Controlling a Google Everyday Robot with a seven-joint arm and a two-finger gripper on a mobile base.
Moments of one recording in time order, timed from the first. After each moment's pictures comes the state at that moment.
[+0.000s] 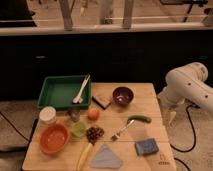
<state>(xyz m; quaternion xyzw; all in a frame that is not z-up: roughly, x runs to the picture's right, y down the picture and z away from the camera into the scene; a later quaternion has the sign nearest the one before) 0.292 0.110 0.681 -0.28 0.02 0.03 0.96</state>
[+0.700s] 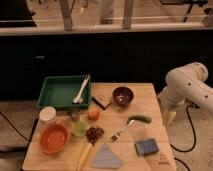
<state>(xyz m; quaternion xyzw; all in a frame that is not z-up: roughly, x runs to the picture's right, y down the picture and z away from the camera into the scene) 0.291 0.120 0.677 -0.28 0.03 0.02 0.96</state>
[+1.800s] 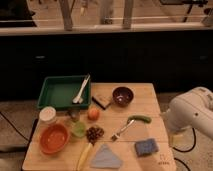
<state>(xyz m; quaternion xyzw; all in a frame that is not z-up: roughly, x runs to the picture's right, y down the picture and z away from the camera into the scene) 0.288 0.200 0.650 -0.28 0.02 -0.04 0.96</state>
